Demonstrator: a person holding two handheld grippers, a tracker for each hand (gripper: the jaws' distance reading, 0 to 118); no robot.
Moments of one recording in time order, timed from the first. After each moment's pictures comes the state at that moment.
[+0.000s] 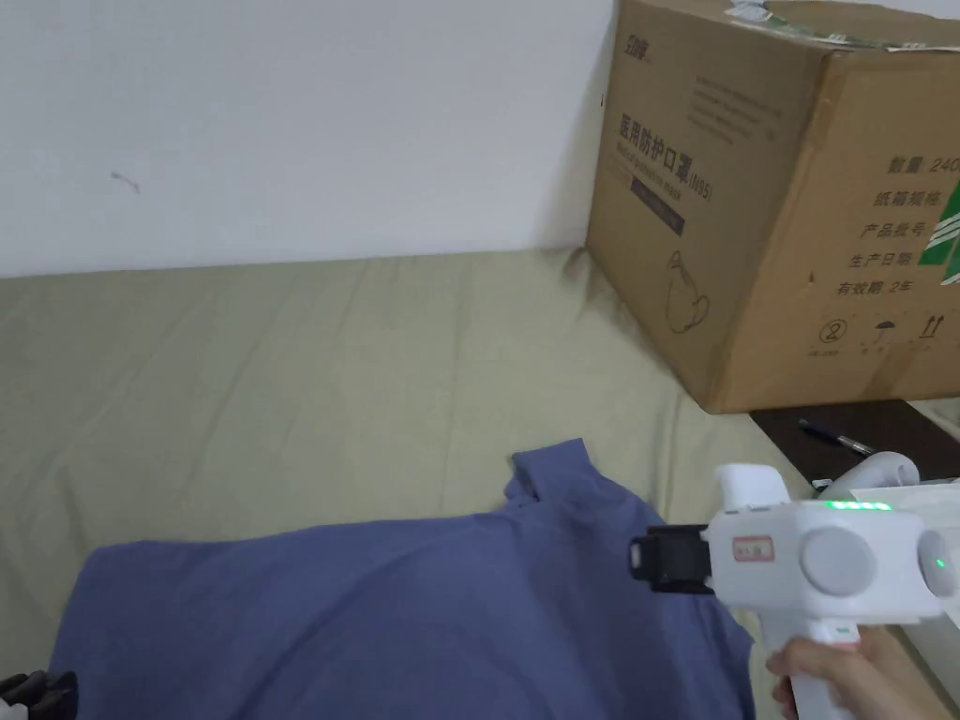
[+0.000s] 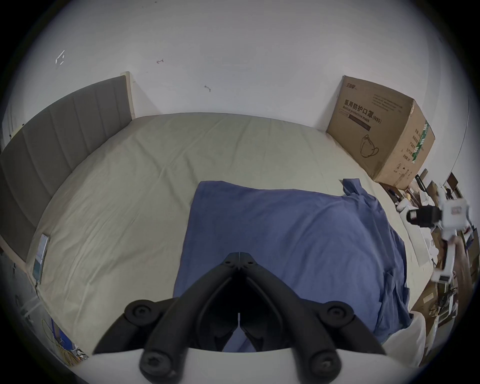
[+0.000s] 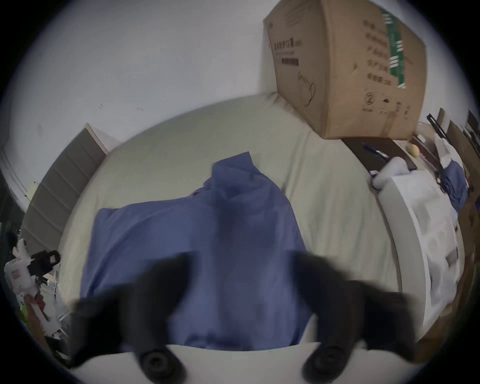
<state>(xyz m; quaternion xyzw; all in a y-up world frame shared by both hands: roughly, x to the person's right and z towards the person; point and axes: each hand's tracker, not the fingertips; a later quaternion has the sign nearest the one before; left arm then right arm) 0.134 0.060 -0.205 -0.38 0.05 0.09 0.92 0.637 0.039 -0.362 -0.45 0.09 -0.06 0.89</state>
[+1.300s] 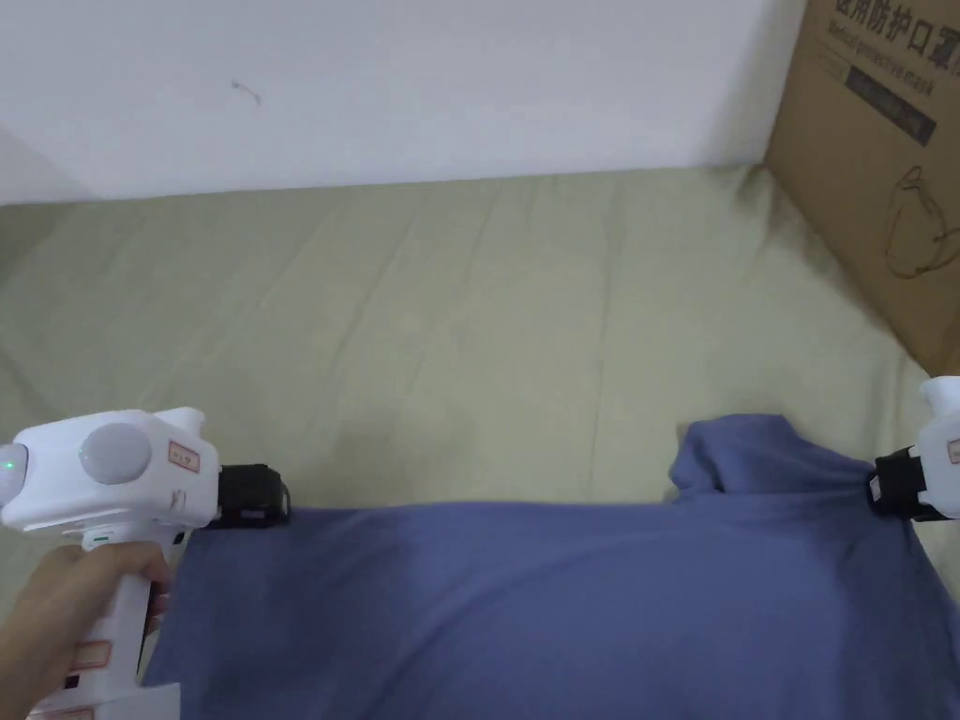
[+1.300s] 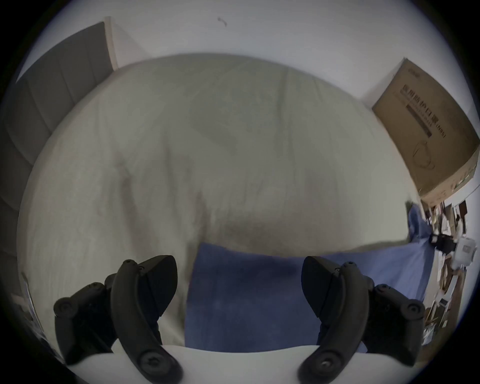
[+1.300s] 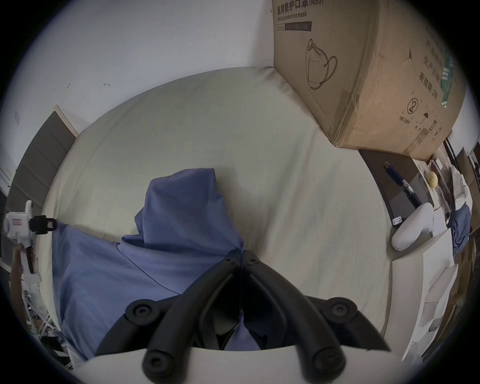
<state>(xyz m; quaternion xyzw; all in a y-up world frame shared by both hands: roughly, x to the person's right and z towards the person) 0.047 -0.030 -0.454 -0.54 0.06 0.14 0.83 0.655 0.005 -0.502 -0.50 0.06 -0.01 0.86</state>
